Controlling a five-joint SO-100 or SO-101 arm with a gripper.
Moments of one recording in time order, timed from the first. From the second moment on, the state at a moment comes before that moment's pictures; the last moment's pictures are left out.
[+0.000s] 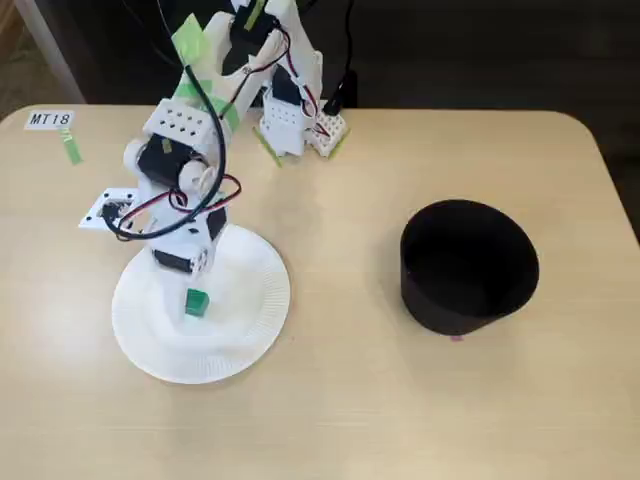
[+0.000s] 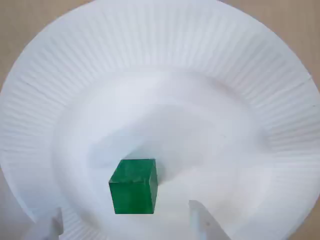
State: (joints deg) arm 26.9 59.9 72.7 73.7 -7.2
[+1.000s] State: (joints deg) arm 26.8 42.3 52.0 81.7 -6.2
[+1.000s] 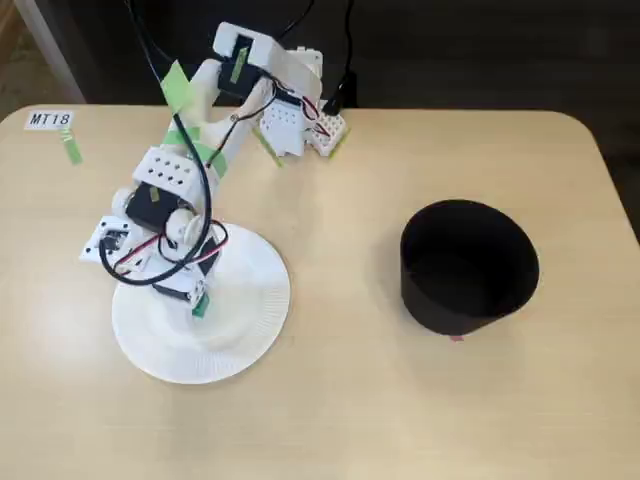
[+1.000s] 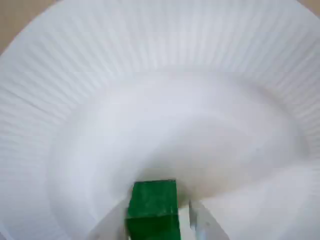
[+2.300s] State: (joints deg) arm -19.2 77.9 21.0 96.6 -4.7
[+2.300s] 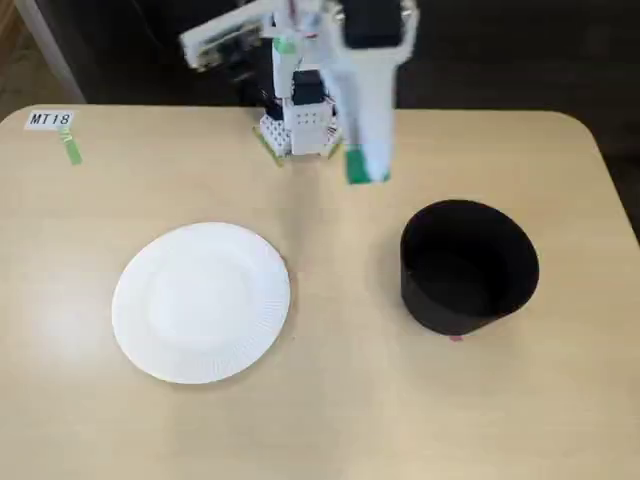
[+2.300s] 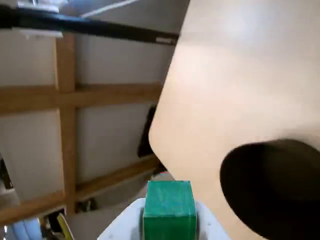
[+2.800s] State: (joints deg) arm -37.1 63.4 36.9 96.6 -3.9
